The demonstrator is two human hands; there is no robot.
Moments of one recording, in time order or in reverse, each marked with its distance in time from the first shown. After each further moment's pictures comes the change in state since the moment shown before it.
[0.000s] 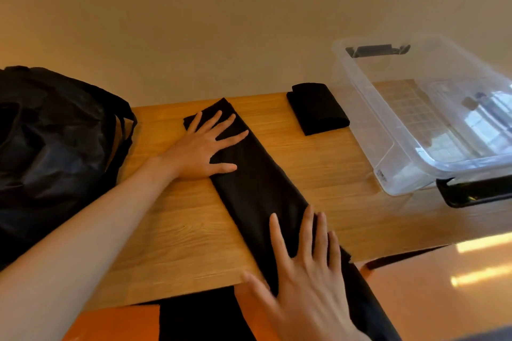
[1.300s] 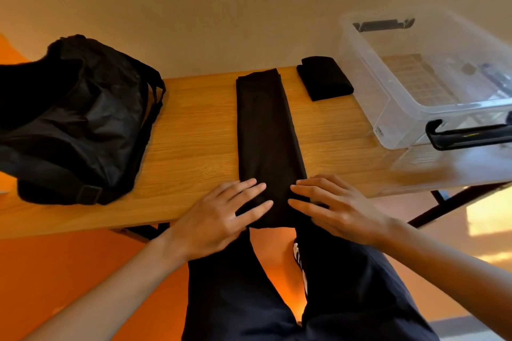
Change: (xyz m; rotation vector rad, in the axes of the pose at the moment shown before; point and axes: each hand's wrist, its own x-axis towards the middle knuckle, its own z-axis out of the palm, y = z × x) left_hand -0.180 0.156 0.041 0.026 0.317 0.322; right_hand 0.027 0.109 0.011 -0.092 0.468 -1.094
